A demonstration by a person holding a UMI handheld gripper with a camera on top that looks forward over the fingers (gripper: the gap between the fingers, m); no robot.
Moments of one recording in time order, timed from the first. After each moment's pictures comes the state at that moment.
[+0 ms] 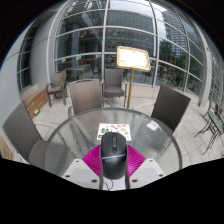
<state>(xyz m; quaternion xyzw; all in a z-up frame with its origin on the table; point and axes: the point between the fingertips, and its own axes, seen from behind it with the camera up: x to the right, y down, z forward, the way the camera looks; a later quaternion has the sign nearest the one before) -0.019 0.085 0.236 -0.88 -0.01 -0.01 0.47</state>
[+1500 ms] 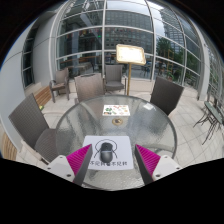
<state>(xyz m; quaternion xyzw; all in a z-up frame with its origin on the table) -0.035 -0.127 0.215 -0.89 0.00 0.00 0.45</state>
